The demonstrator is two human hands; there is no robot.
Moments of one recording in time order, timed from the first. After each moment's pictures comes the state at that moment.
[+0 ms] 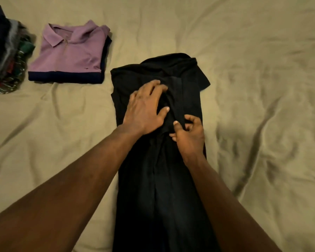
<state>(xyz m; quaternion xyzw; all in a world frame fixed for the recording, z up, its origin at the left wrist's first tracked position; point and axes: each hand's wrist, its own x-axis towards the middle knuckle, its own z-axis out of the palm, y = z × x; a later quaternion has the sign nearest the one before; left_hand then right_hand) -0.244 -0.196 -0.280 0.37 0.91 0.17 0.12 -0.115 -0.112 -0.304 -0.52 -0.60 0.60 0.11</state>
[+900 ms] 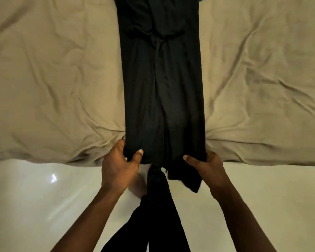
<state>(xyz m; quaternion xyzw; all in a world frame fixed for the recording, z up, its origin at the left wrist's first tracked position) 0.114 -0.454 -0.242 -0.05 0.89 0.34 0.31 0.239 -0.248 -0.244 -0.56 -0.60 0.55 -0.15</state>
